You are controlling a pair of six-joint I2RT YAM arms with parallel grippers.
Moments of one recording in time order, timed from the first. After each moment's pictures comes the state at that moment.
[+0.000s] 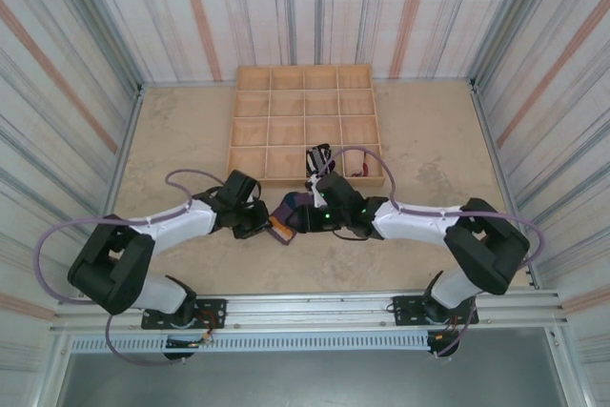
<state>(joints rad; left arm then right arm) -0.56 1.39 0.63 -0.35 0.28 -0.87 0.92 1.51 0.75 0.00 -0.24 0.72</state>
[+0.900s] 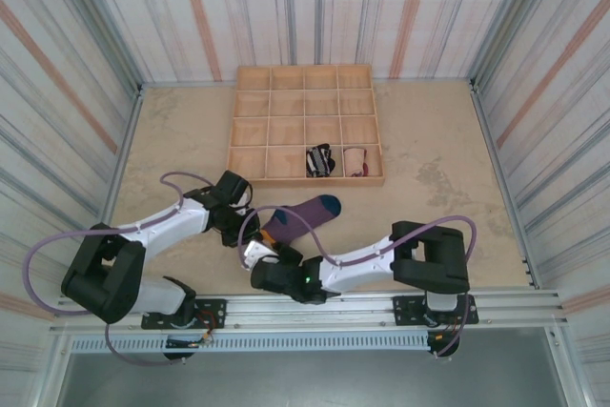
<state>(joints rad) -0.51 1.34 0.65 -0.59 0.37 -0.75 1.49 1.83 0.94 -0.01 0.62 0.12</state>
